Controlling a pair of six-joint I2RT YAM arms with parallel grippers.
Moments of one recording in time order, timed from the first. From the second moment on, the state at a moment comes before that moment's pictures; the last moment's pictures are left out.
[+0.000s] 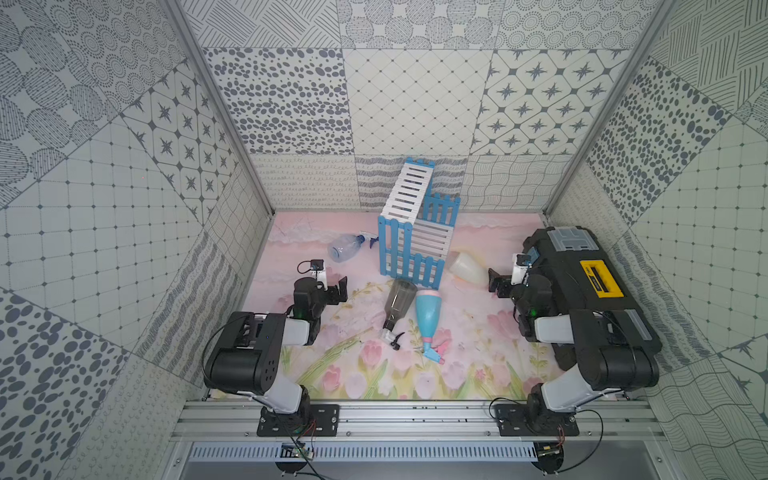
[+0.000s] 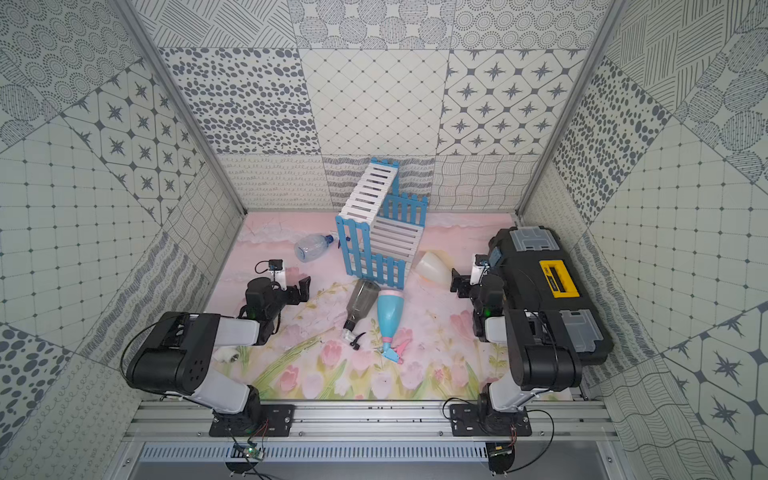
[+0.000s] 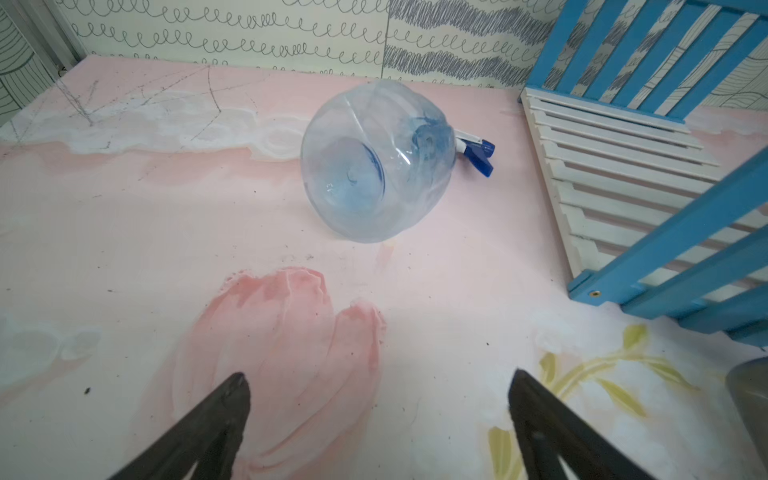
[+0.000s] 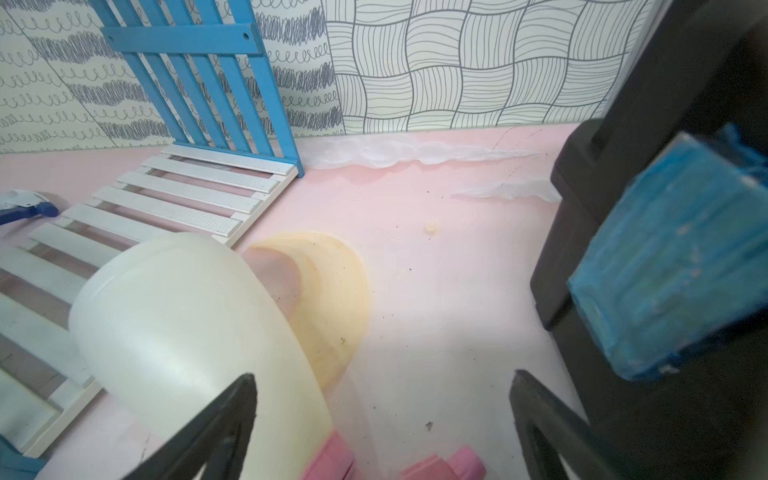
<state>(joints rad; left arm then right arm) -0.02 1.58 0.40 0.78 0.10 -0.06 -0.01 1.57 0.39 0.88 -0.09 0.05</state>
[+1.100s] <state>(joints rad) -0.02 0.68 0.60 0.07 0.29 -0.31 0.36 1.36 1.02 0.02 -0.36 0.05</state>
